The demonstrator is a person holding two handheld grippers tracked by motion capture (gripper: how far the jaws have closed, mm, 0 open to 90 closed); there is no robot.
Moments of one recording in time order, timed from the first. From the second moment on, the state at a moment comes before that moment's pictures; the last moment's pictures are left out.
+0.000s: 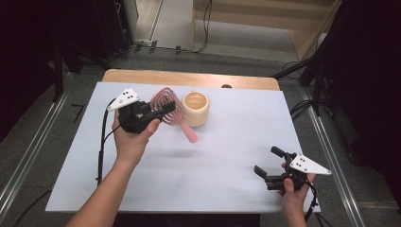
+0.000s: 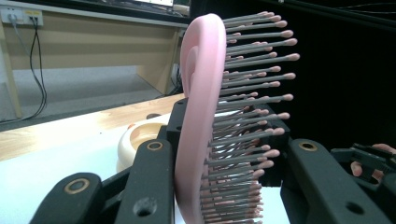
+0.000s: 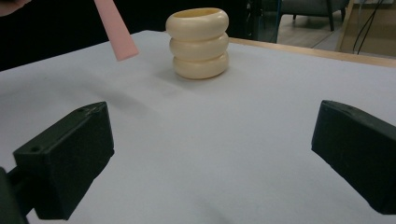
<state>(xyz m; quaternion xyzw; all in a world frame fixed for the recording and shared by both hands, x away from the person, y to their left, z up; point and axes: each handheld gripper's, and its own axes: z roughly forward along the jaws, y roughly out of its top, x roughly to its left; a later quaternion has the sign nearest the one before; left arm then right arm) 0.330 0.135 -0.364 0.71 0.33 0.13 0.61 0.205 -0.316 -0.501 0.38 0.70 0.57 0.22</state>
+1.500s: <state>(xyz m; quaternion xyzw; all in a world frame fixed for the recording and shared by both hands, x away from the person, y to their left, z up) 0.373 0.120 -0.333 0.71 0.32 0.15 0.61 0.207 -0.332 -0.512 0.41 0.69 0.56 0.22</state>
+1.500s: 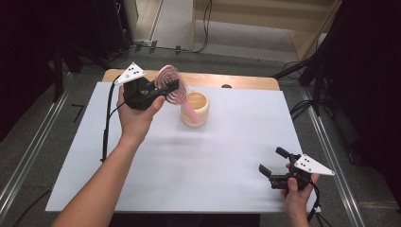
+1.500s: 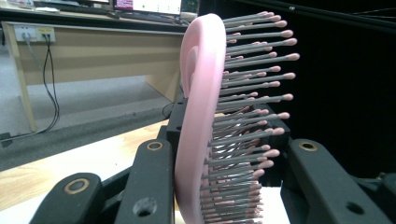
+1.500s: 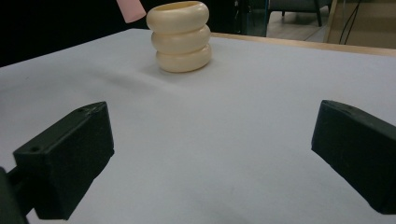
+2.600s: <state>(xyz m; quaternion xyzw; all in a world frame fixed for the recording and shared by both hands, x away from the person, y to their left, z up) 0.401 0.109 -0.322 0.70 0.33 0.16 0.61 0.209 -0.331 -0.514 0.40 0.69 0.56 0.22</state>
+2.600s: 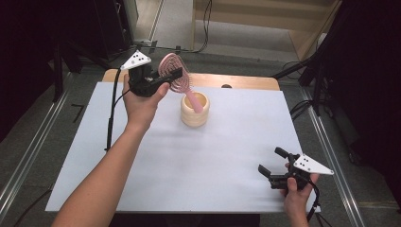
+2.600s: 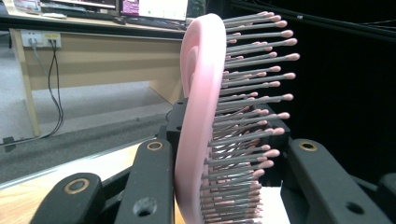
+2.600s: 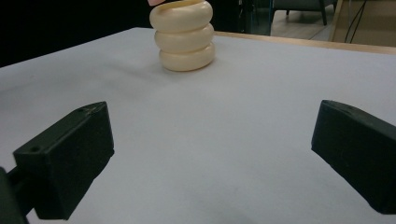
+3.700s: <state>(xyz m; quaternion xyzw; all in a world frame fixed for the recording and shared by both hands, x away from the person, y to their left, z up) 0.421 0.105 -0.333 0.69 0.36 0.20 0.59 0.209 -0.331 -0.514 0.40 0.69 0.57 0.21</state>
